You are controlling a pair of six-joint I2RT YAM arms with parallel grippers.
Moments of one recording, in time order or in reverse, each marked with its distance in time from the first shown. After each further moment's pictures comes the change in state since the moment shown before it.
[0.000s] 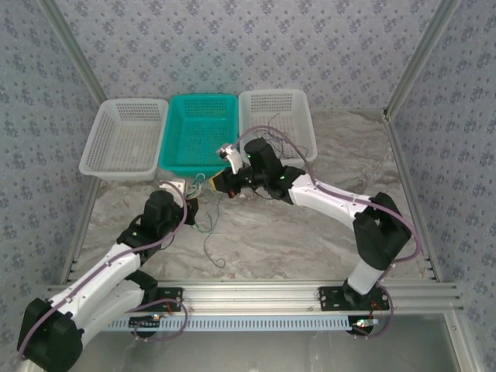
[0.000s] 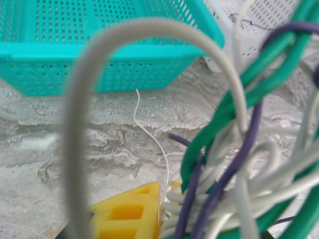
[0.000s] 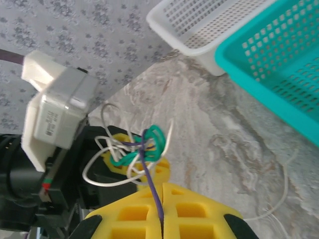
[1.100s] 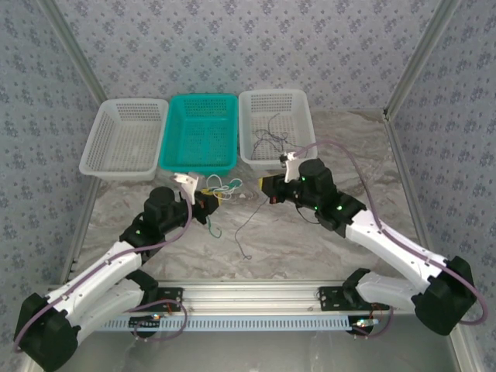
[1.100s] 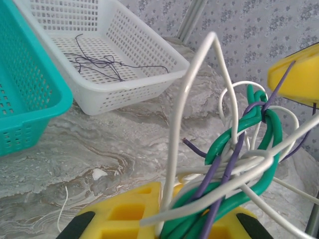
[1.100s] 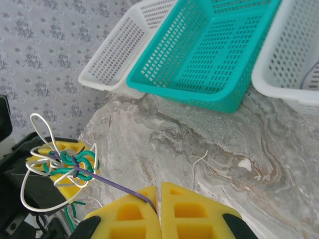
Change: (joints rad) left arm -0.078 0.016 0.052 0.191 0.295 -0.014; right arm -0.122 -0.580 -0.381 -0.135 0.327 0.277
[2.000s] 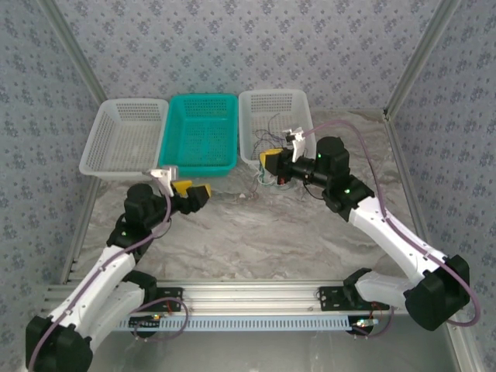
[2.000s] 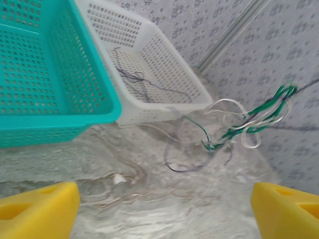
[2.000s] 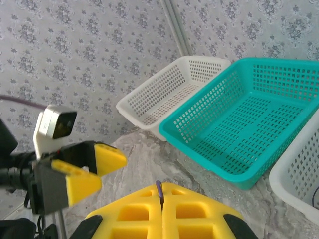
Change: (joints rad) left arm 0.246 -0.047 0.005 0.005 0.183 -0.204; right arm -0.121 0.080 0.144 0.144 -0.300 -0.243
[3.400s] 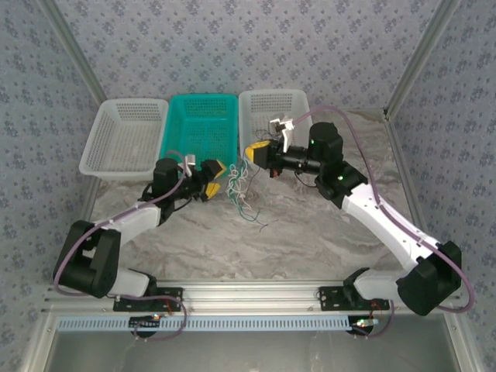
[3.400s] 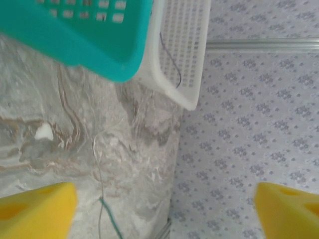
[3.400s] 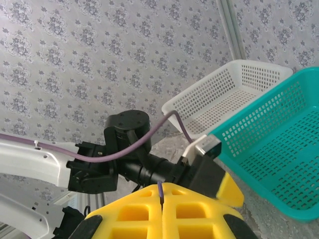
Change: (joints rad) left arm -0.005 0.615 0.132 0.331 0.216 -0.758; right arm 0.031 0.112 0.160 0.010 -0.178 0.045
